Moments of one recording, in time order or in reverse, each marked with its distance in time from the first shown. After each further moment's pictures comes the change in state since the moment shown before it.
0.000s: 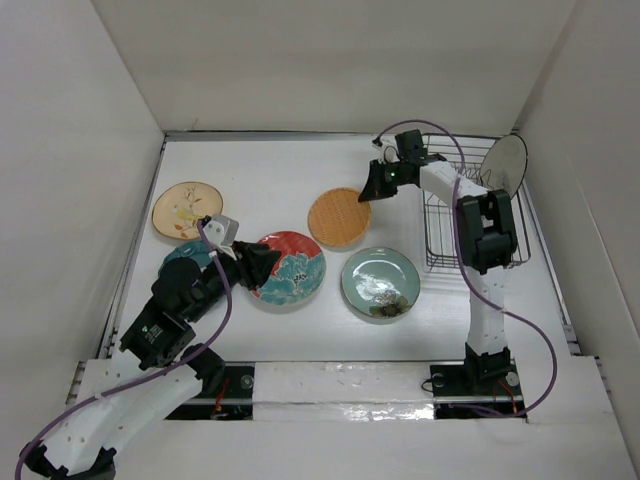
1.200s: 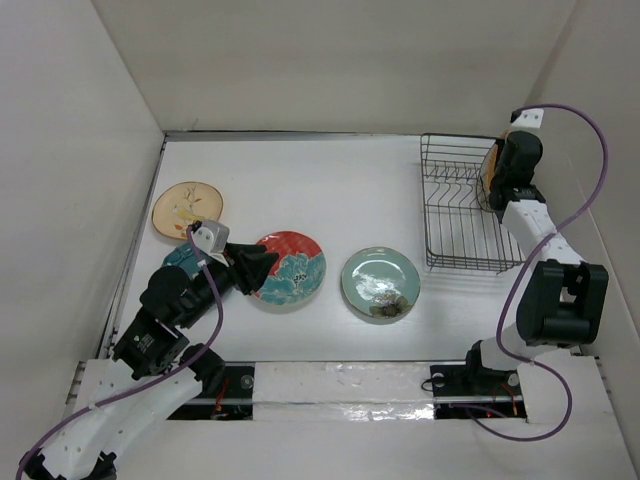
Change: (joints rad) left arm 0.000 -0.064 0.000 0.007 0.031 0.000; right arm -0.347 -0.747 -0.653 0.624 1.097 -0.285
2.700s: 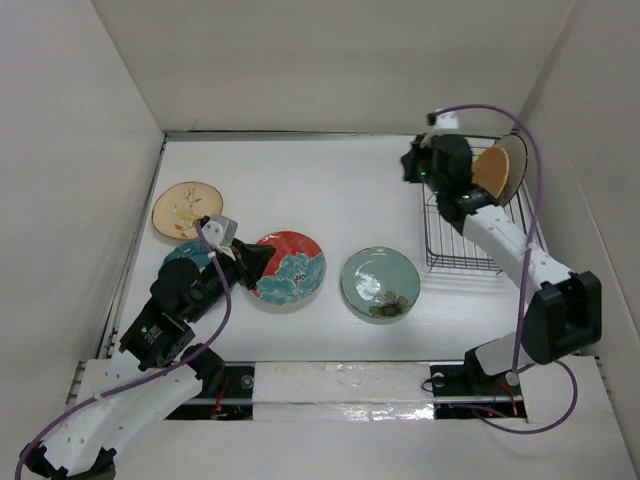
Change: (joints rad) left arm 0.000 0.060 0.000 0.000 -0.029 0.003; right arm 0.377 -0.084 0.048 -0.150 -0.332 0.374
